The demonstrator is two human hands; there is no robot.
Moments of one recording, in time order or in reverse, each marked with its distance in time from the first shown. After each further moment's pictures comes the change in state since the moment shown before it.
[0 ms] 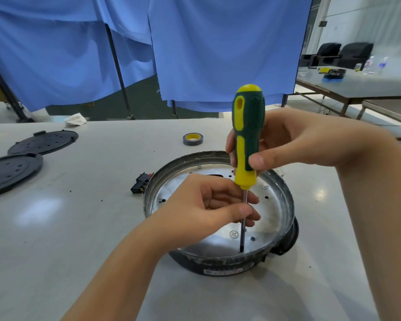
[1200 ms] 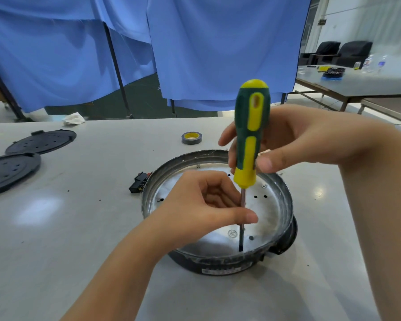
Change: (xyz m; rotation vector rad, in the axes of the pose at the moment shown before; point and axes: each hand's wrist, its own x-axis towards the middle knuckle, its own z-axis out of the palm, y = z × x) left_hand 0.002 0.002 0.003 0.107 0.114 0.012; right_hand -0.004 -0.003 -0.001 -0.022 -0.029 0.021
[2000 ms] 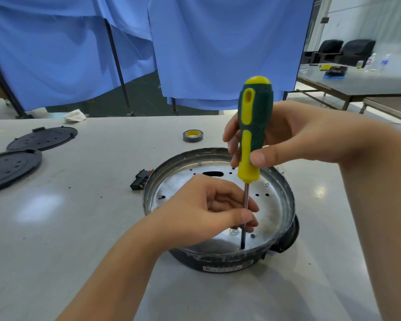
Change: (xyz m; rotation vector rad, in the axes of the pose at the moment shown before) left_hand -0.002 -0.004 -0.003 -0.035 -0.188 -0.092; right_hand 0.003 -0.001 0.004 -0.017 0.080 -0.007
